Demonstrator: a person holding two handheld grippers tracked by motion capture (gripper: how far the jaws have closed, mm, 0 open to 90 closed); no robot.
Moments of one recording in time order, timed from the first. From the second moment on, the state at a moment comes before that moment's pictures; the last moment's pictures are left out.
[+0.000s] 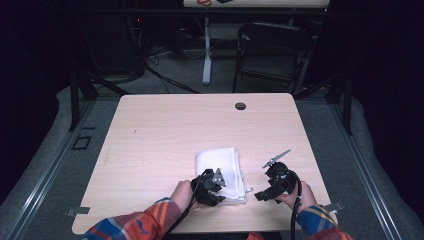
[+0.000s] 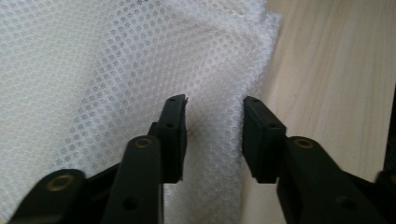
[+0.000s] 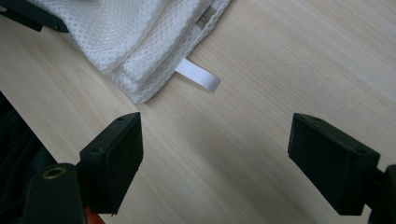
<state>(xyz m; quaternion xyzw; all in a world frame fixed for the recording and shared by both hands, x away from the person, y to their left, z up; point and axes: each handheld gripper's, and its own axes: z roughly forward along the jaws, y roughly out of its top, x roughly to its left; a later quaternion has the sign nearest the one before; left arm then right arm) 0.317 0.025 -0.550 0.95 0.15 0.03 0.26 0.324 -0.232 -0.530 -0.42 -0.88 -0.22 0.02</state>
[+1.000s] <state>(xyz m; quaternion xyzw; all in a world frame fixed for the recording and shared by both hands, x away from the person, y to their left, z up) 0.317 0.026 -0.555 0.95 0.15 0.03 0.26 0.322 -0.225 -0.527 -0.40 -0.89 -0.22 0.02</state>
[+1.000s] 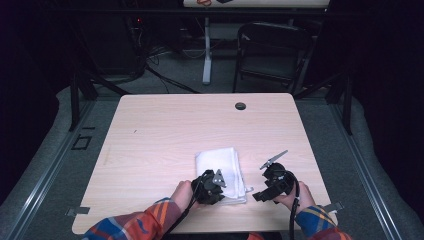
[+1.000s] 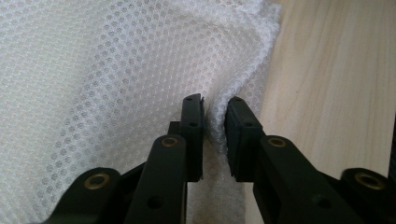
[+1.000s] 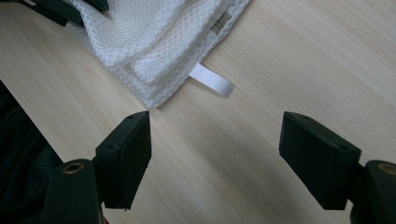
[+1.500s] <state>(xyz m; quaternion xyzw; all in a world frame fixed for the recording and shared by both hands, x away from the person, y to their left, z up) 0.320 0.035 -0.547 0.94 0.15 0.04 0.30 0.321 -0.205 -0.528 -0.38 -0.90 -0.22 -0.01</state>
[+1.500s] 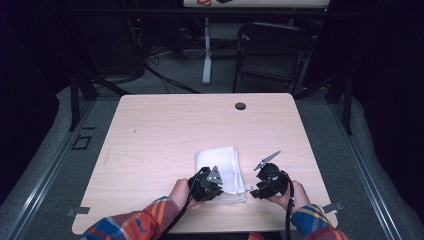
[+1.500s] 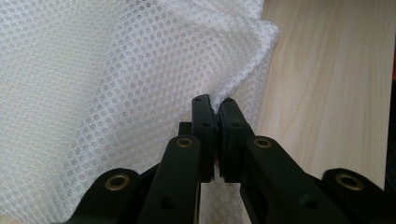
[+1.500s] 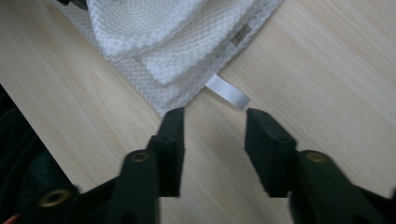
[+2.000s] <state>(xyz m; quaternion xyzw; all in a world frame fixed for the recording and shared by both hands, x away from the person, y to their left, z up) 0.319 0.039 -0.542 0.93 0.15 0.05 0.32 0.332 -0.165 -0.542 -0.33 -0.92 -0.23 -0.02</state>
